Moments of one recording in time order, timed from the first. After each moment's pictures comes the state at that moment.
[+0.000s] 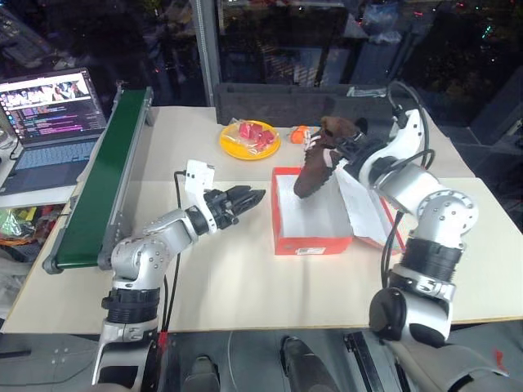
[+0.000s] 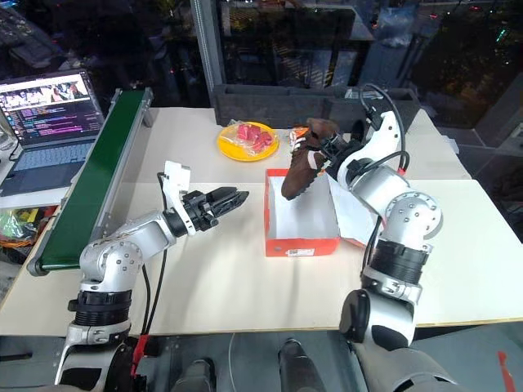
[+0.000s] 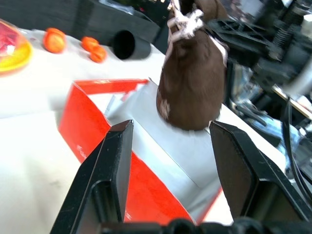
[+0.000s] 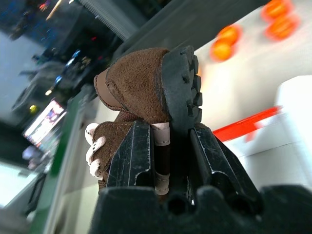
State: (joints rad) left arm -0.49 0.43 0.00 -0.18 -0.70 0.81 -0.71; right arm -0.93 -0.41 -0.32 0.29 0.79 1.21 -0.07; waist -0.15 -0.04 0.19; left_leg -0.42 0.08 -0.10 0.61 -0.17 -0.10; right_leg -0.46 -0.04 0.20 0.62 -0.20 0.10
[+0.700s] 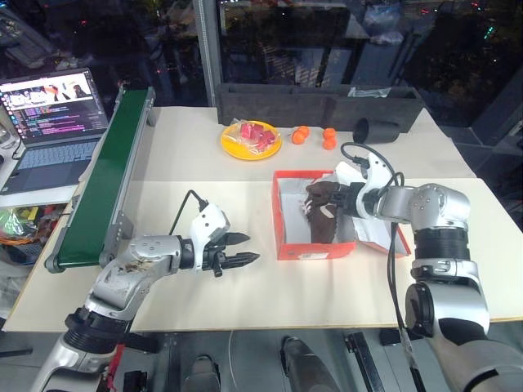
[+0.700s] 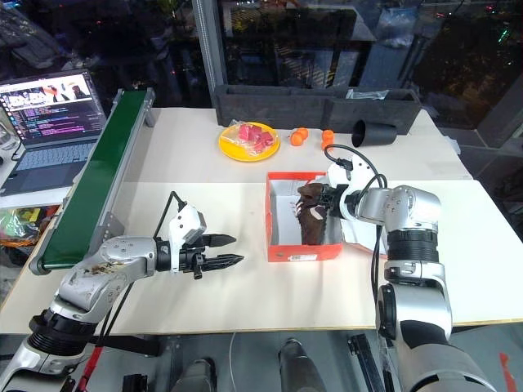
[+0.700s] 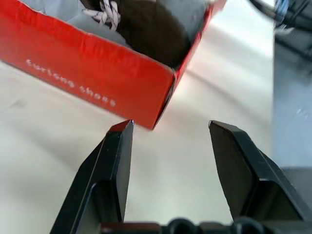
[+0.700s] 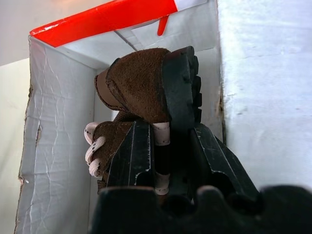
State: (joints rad) left arm -0.37 0.67 -0.21 -0.27 -0.39 0.58 -0.88; right arm -0.92 -0.41 -0.23 0.47 0.59 1.18 0.16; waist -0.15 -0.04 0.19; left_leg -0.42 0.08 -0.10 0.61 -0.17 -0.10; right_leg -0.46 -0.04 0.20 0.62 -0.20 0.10
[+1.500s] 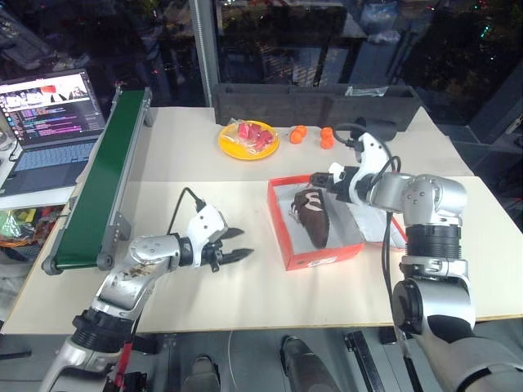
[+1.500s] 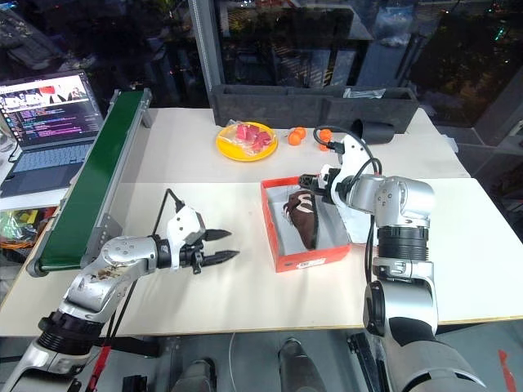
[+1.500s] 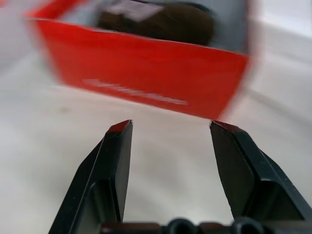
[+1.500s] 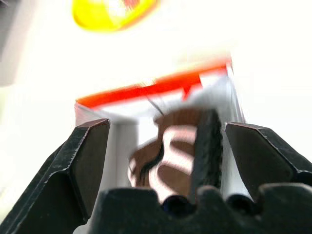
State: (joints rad) left arm -0.39 0.57 -0.11 -0.08 -0.28 0.43 -0.78; right arm -0.95 -0.35 -0.23 0.21 0.53 1.21 0.10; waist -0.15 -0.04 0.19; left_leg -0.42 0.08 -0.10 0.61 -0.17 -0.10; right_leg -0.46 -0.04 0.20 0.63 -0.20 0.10
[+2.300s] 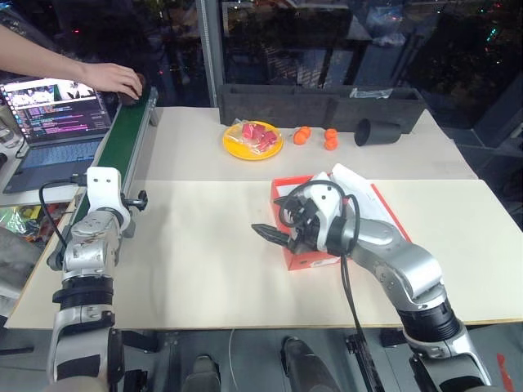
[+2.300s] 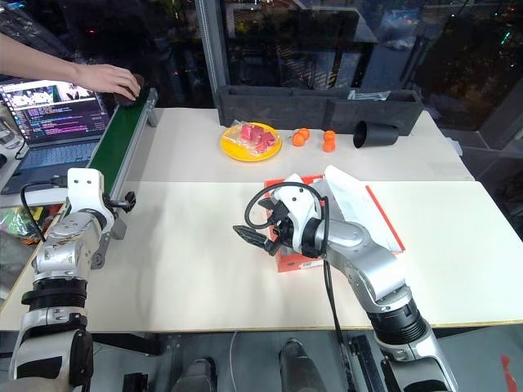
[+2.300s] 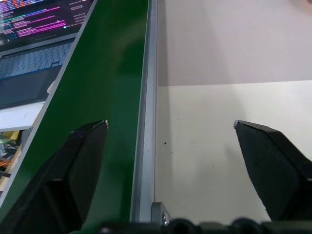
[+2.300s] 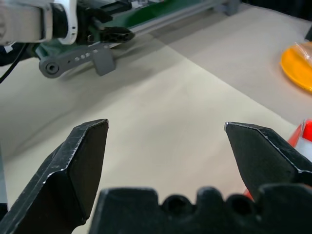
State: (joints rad) left arm -0.59 0.54 0.28 0.42 -0.12 0.44 -0.17; right arm -0.49 -0.44 0.22 -0.38 0.41 0.70 0.58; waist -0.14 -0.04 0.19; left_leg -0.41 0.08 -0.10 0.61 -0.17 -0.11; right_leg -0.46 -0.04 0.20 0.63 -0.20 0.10
